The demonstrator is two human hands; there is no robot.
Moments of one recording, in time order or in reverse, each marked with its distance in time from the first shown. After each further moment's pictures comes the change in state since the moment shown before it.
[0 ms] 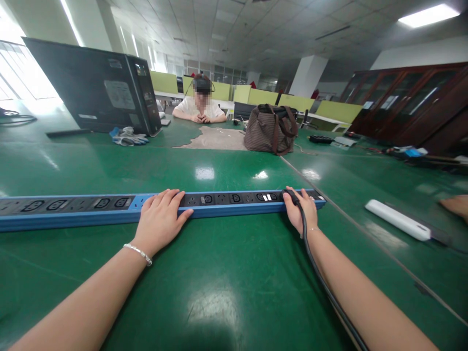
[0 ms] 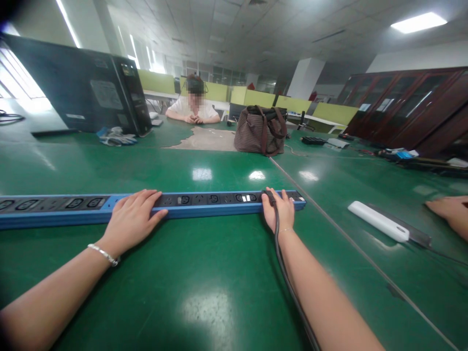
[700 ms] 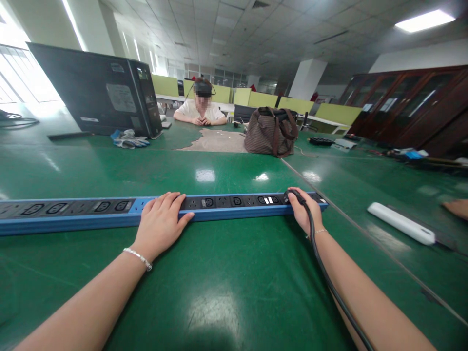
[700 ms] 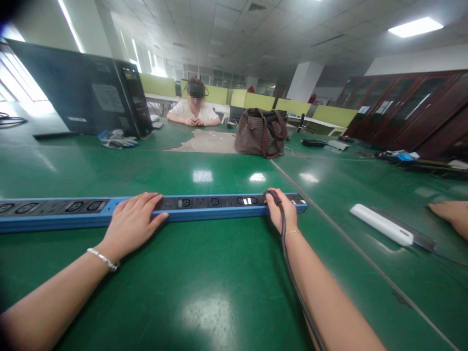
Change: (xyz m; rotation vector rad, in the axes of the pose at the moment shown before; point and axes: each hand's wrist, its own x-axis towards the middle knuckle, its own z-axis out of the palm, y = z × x) left_hand 0.000 0.001 -0.001 0.020 -0.015 0.005; right_hand 0.014 0.006 -0.009 0.314 -0.033 0.026
